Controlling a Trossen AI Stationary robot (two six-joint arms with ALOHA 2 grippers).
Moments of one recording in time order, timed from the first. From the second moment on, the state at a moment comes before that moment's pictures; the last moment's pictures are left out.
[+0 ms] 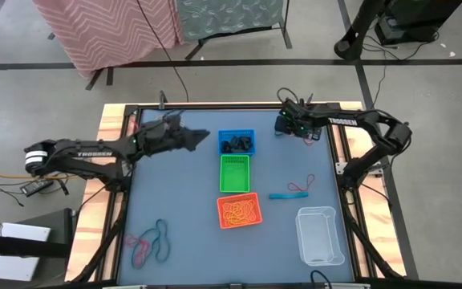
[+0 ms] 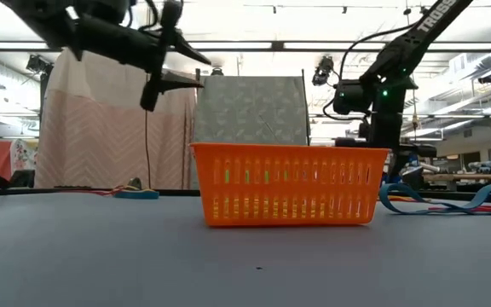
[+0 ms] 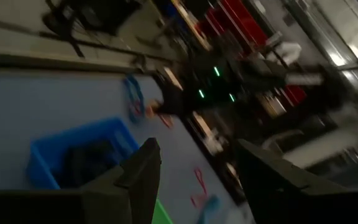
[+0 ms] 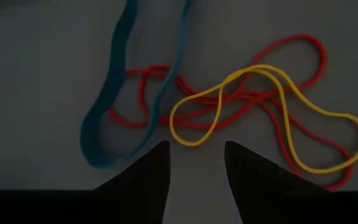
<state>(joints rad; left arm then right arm) 0.29 1.08 0.56 0.39 -0.11 -0.89 -0.71 1.56 0.85 -0.63 0.20 1.12</state>
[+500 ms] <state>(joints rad) 0.61 1.33 0.83 0.37 0.42 -0.69 -0.74 1.68 0.86 -0.57 0.20 1.34</state>
